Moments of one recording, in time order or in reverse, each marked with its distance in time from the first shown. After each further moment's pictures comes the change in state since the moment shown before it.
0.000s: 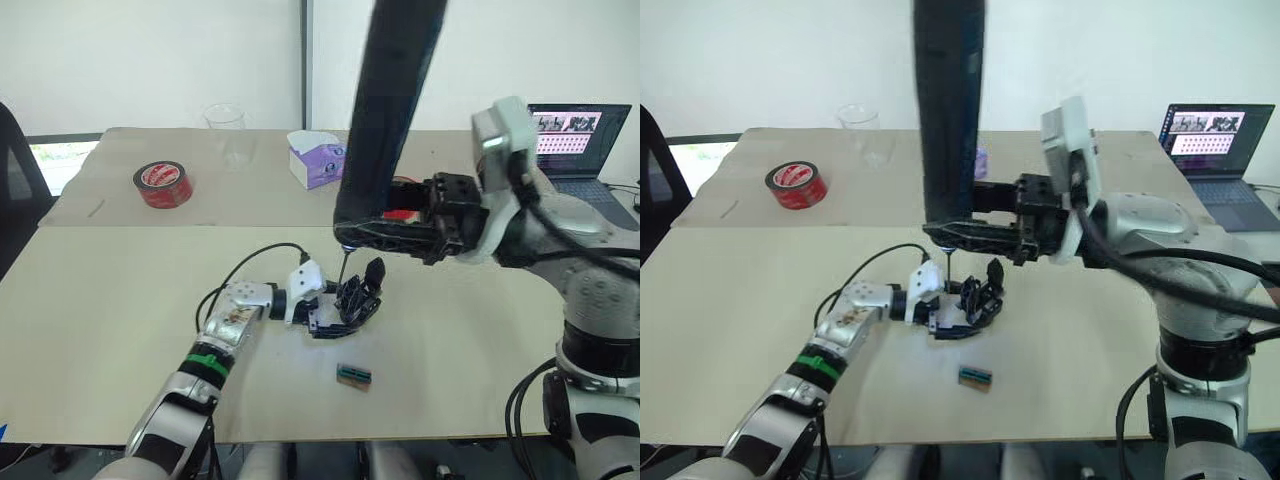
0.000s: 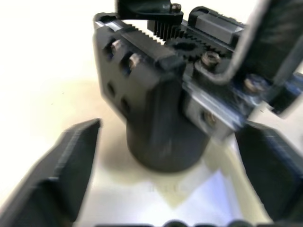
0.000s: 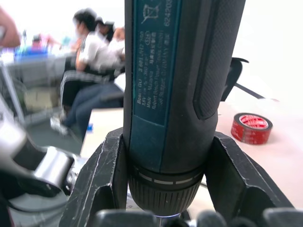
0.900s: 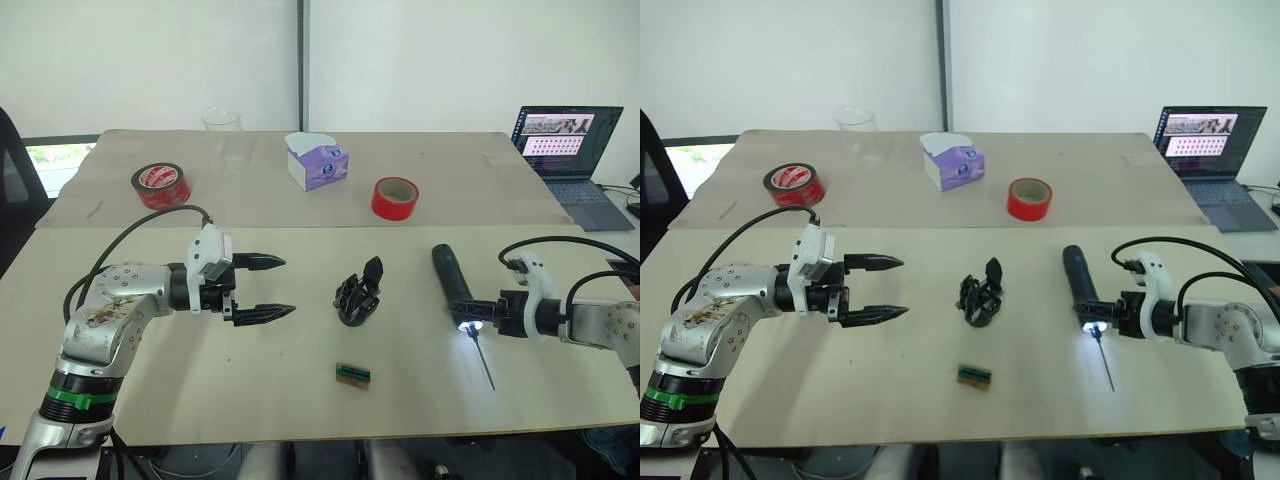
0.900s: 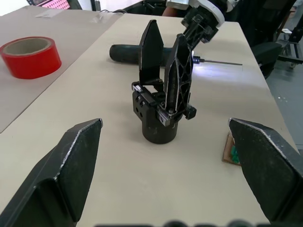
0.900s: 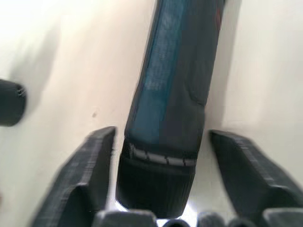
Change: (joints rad) left arm 0.181 0.391 0.270 -0.570 -0.353 0.374 -0.015; right arm 0.398 -0.329 0.129 0.632 -0.222 0.096 -0.153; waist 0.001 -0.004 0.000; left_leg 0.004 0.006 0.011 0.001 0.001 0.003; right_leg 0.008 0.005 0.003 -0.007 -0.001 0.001
